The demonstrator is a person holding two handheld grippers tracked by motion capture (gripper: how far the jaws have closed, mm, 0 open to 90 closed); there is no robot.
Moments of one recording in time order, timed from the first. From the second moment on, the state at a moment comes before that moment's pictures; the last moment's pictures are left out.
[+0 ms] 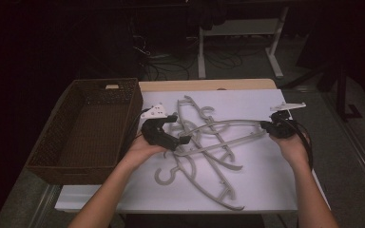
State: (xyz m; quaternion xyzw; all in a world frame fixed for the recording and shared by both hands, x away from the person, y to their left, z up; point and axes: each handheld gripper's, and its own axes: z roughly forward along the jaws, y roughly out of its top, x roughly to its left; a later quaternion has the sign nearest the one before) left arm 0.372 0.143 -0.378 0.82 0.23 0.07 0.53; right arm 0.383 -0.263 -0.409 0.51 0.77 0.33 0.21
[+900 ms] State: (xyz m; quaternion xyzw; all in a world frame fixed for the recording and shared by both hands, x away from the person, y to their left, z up) left arm 0.383 0.142 -0.391 0.82 0.25 0.07 0.51; right arm 0.378 -0.173 -0.410 0.40 0.83 0.37 0.12
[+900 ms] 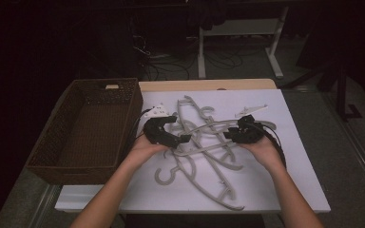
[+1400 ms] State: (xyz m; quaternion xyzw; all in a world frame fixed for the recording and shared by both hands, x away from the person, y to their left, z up) left arm 0.384 0.142 -0.391 0.82 0.25 0.07 0.52; right arm 0.364 -0.111 -0.414 0.31 0.87 0.38 0.08
